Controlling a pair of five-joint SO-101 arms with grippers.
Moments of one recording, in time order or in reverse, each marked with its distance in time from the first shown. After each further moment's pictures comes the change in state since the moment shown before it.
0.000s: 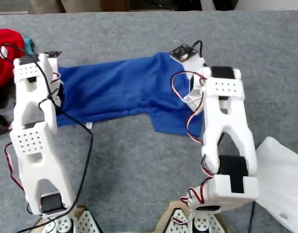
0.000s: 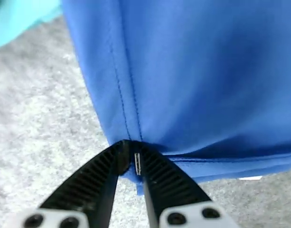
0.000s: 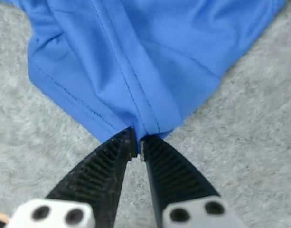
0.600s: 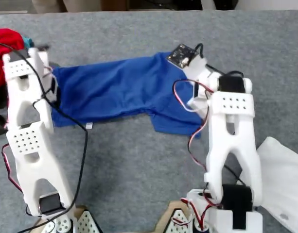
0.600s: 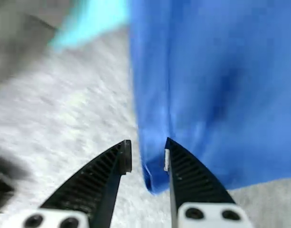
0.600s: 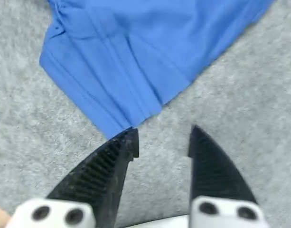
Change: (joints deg) left arm -3.3 1.0 -14.9 5.7 1.8; right arm 0.0 -17.3 5.1 1.1 6.3
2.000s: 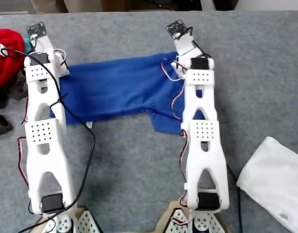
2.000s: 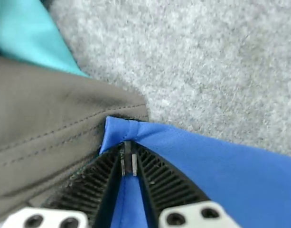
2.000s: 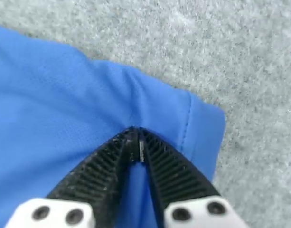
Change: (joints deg) left arm 5.4 21.2 -19.4 -29.8 24.5; right arm -1.8 100.7 -108.9 -7.2 -17.1
